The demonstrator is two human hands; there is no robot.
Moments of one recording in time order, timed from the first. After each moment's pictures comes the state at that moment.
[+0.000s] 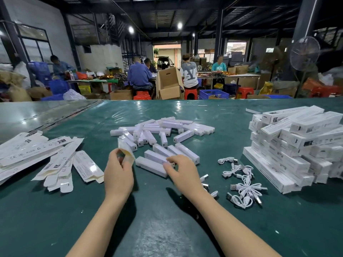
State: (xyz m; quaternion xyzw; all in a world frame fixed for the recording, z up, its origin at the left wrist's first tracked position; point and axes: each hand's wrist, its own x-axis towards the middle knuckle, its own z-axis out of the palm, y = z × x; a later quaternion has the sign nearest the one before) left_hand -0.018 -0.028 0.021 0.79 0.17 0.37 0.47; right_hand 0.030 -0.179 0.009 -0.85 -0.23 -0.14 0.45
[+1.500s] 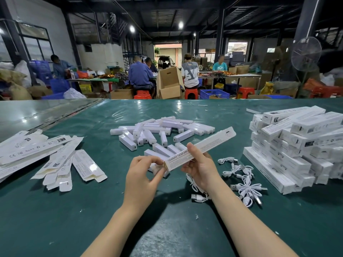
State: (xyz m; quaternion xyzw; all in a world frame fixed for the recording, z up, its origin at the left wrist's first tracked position) left_hand -0.031 -0.066 0.012 0.82 -0.06 0.42 0.39; right_hand 0.040 -0.210 0.029 -0.49 -0.09 0.10 0.86
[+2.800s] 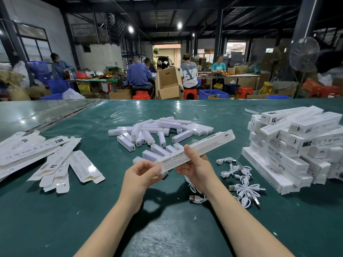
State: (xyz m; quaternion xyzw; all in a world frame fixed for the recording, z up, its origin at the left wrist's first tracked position) left_hand -0.022 -0.066 0.014 0.60 0.02 0.17 0.78; right_hand 0.040 -0.210 0.024 -0.52 -0.15 0.10 0.84
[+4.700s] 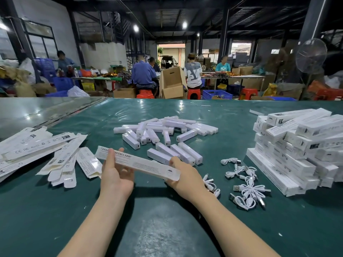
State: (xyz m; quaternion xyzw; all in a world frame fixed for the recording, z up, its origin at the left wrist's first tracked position) left_hand -0.017 -0.026 0.035 0.22 0.19 0.25 0.92; right_hand 0.024 -0.184 0.008 -0.92 -0.26 -0.08 0.29
